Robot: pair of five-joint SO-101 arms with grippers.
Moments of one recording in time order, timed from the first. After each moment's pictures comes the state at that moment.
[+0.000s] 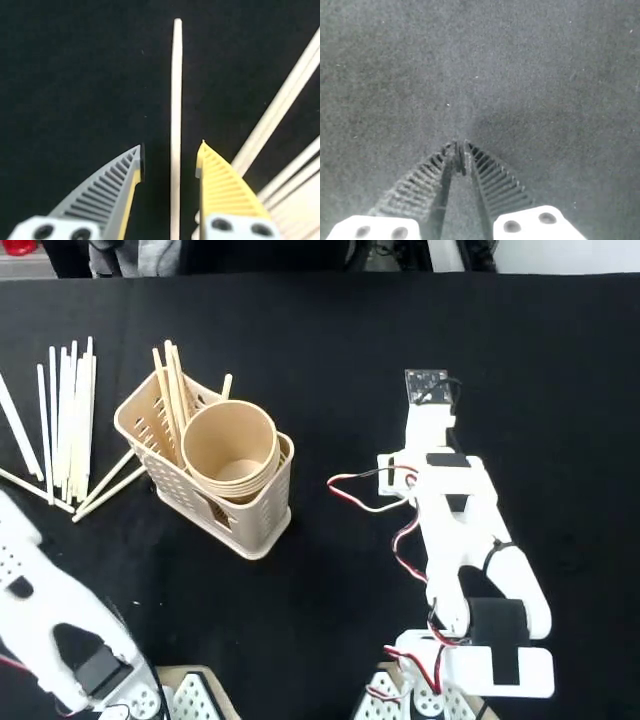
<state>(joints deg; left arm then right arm) -50.6 58.3 -64.8 82.3 17.0 0.8 -7.4 45.5 38.0 0.8</state>
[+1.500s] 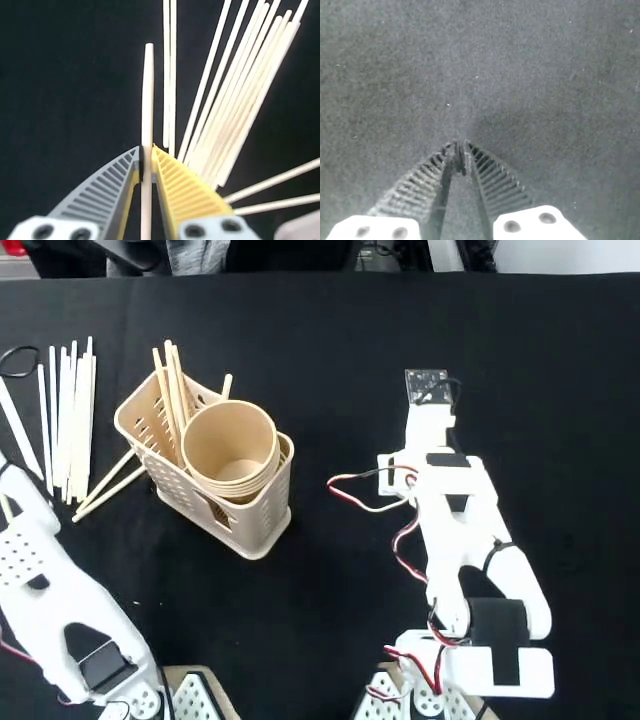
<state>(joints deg) -42.3 44.3 -72.4 100.7 -8.0 0.8 -7.4 45.5 38.0 0.8</state>
